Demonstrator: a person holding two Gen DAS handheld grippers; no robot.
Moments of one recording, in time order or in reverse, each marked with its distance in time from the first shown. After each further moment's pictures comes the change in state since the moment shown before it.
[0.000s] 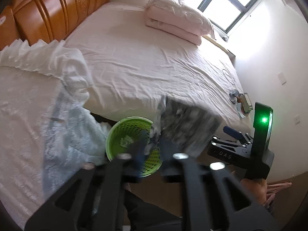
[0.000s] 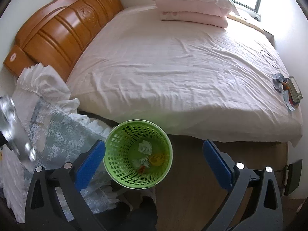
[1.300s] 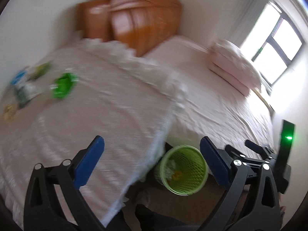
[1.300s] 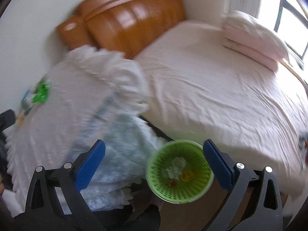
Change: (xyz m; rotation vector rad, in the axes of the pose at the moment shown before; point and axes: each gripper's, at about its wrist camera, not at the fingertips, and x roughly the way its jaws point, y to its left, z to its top) left arm -0.144 0.144 -0.055 -0.348 -0.293 0.347; right arm -0.040 0.179 0.015 -0.382 -0.066 0.256
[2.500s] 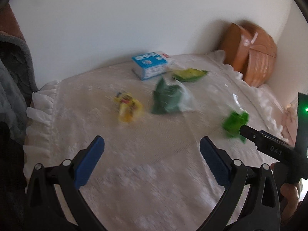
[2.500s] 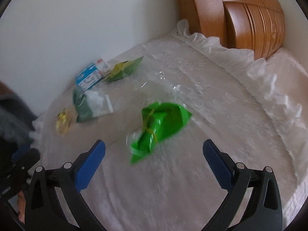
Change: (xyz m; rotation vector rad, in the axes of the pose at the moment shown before) left arm -0.016 0.315 0.009 -0.441 -0.107 0.418; right arm 0.167 0.351 0.101 -0.344 0.120 0.306
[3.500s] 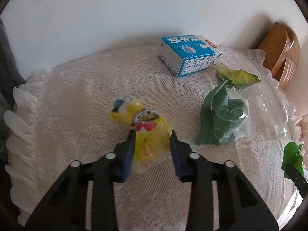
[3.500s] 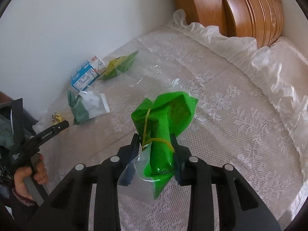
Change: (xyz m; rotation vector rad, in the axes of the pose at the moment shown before) left arm 0.103 0.040 0.033 -0.090 0.124 0.064; right arm 0.004 -0.011 0.003 0.032 0.047 0.043
